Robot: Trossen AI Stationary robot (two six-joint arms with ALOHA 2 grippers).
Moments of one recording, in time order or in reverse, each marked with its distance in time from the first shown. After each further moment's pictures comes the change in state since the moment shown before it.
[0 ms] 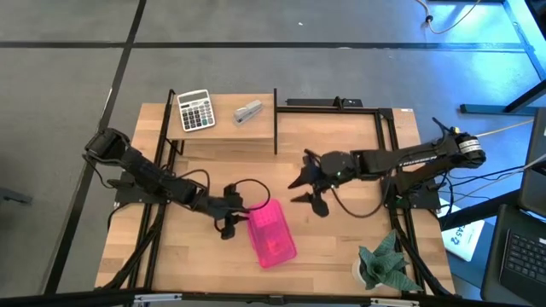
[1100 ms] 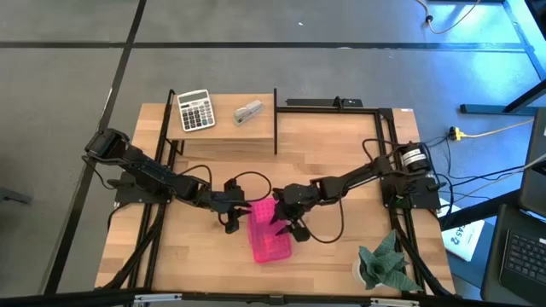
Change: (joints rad) left arm 0.065 0.002 -0.002 0.000 0.001 -0.031; right arm 0.069 0.552 0.006 0.376 -0.224 -0.216
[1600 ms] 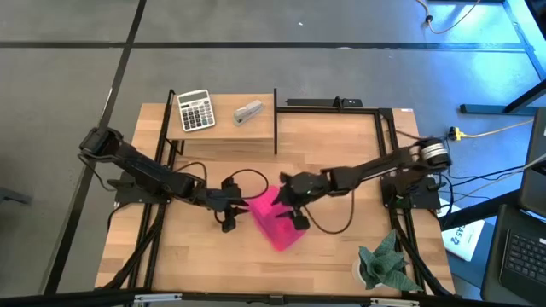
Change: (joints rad) left arm 0.000 -0.075 -0.006 -0.039 0.010 0.001; right arm -0.022 -0.176 -0.011 -0.098 0.170 -0.002
